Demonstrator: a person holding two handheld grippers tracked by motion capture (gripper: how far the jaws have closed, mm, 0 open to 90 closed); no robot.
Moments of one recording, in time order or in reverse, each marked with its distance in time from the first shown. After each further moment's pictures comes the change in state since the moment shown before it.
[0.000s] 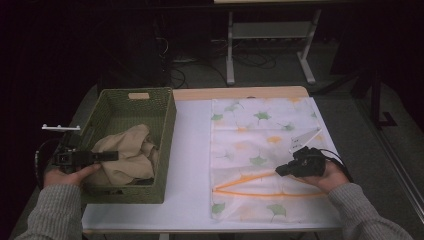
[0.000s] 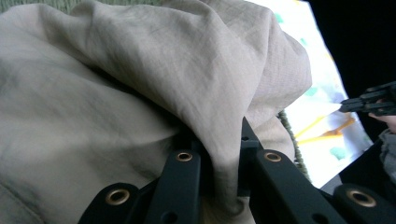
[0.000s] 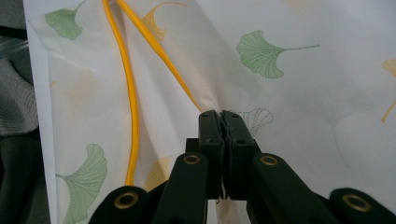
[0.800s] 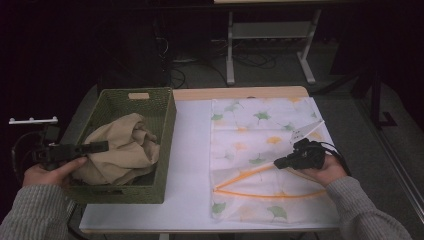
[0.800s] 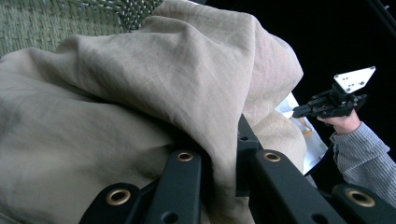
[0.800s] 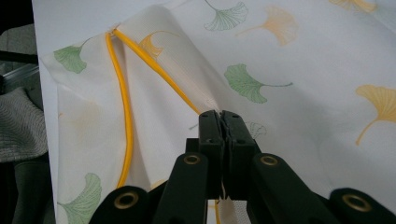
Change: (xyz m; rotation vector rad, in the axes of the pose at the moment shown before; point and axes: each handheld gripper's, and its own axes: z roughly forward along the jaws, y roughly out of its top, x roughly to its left) left arm -0.024 0.010 -0.039 -0.100 -0.100 0.053; right arm -0.012 0.012 -0.006 -0.052 0.022 0.046
